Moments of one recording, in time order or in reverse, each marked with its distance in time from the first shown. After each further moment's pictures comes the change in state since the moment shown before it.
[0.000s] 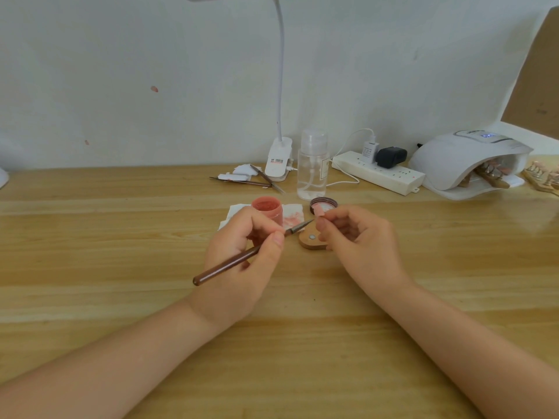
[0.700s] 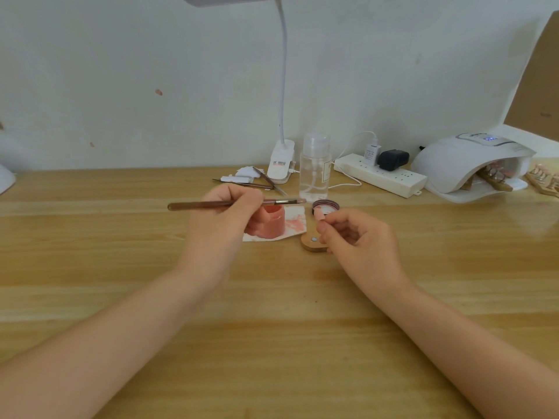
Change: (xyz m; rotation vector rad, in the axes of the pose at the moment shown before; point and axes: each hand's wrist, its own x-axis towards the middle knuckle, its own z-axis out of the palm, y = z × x) left_hand 0.037 0.011 -0.010 -0.294 0.218 -0.436; right_hand 0.000 0.003 0.001 -0.030 -0.012 0.011
